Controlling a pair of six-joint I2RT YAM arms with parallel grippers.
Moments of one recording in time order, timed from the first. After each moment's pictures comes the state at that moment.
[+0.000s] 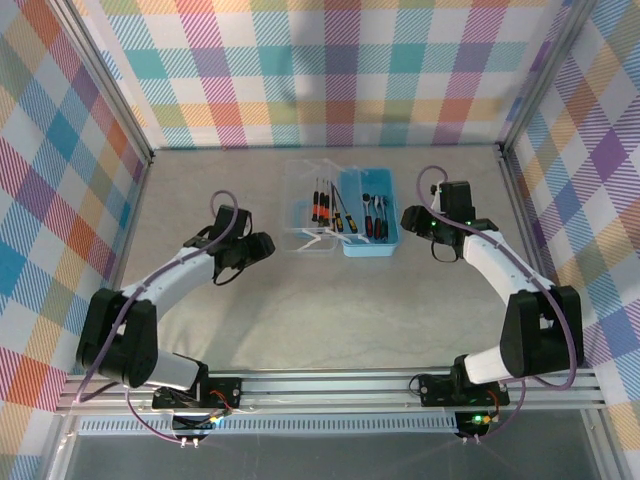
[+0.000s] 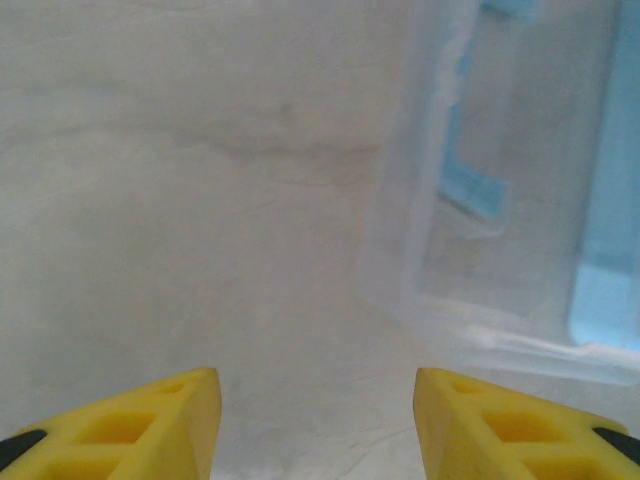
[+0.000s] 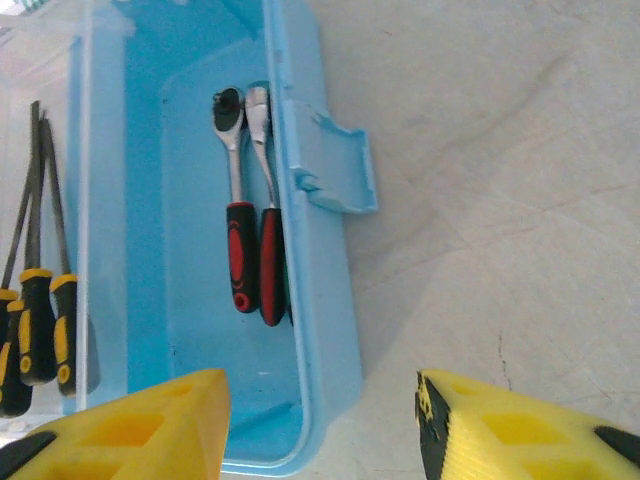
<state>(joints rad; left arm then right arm) -0.32 1.44 0.86 -0.35 0.11 -0.70 0.15 1.43 0.95 -0.35 -0.21 0.46</state>
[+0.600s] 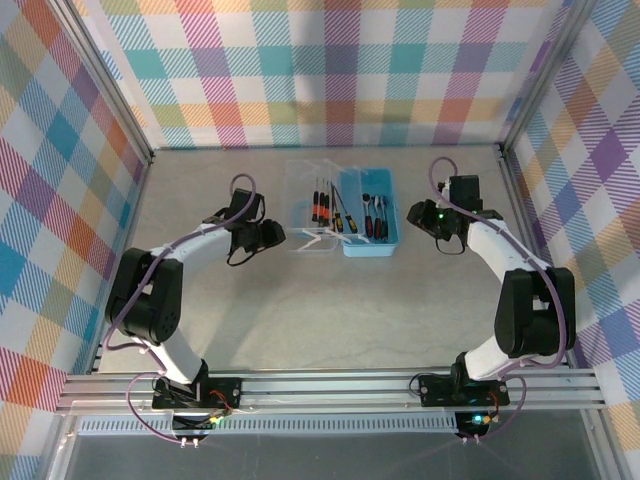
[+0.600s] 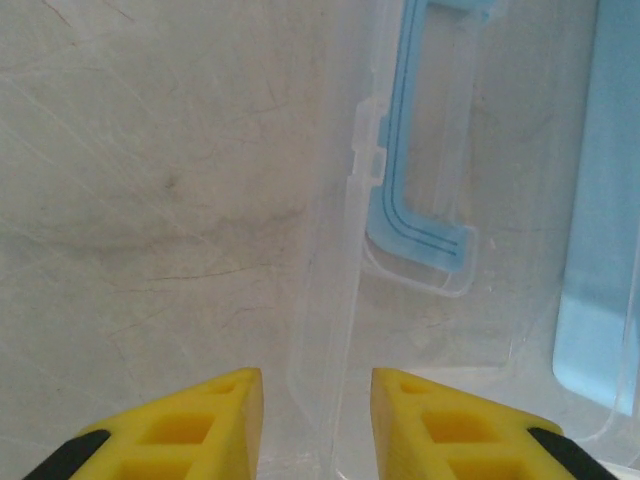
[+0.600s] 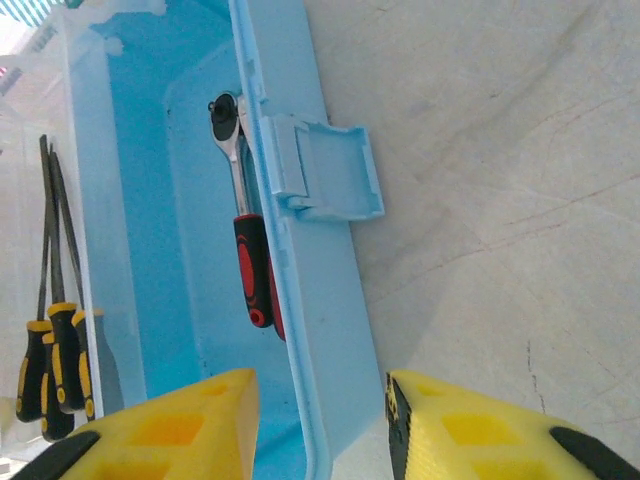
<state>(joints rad) -0.31 1.69 1.04 -0.32 0.20 -0.63 0.07 1.54 1.02 -0.36 -0.37 0.52</state>
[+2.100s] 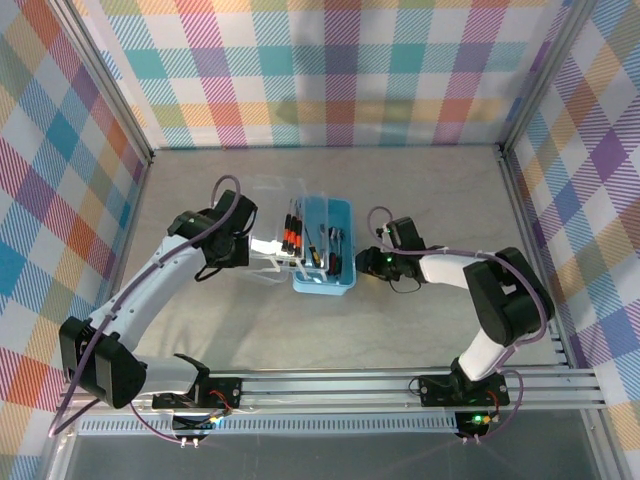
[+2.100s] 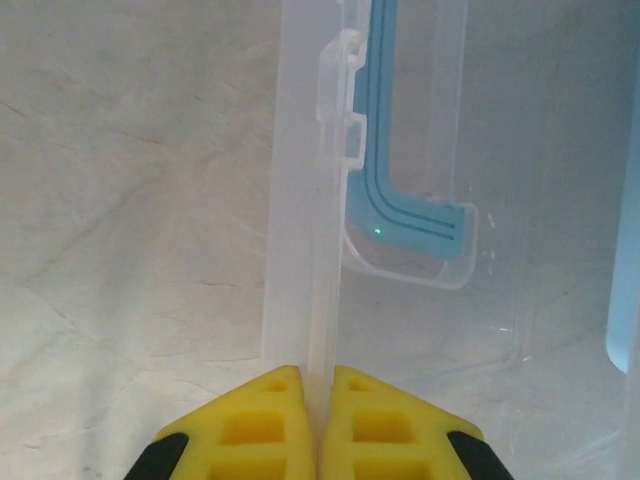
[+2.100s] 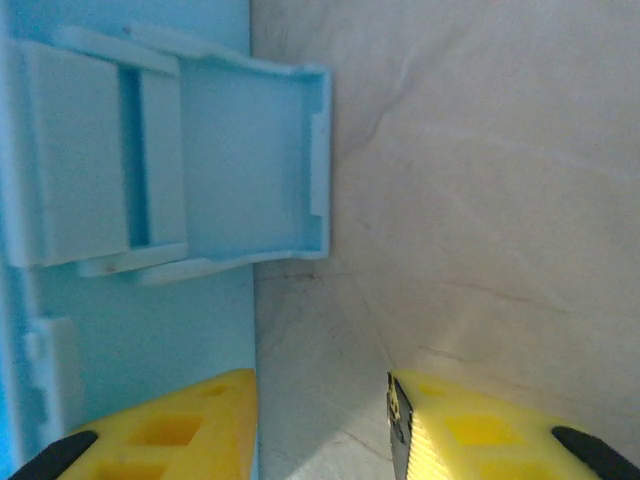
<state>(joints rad) -0.47 1.32 1.22 -1.15 -0.33 -0.44 0.46 1.67 0.74 0.00 -0.43 0.65</state>
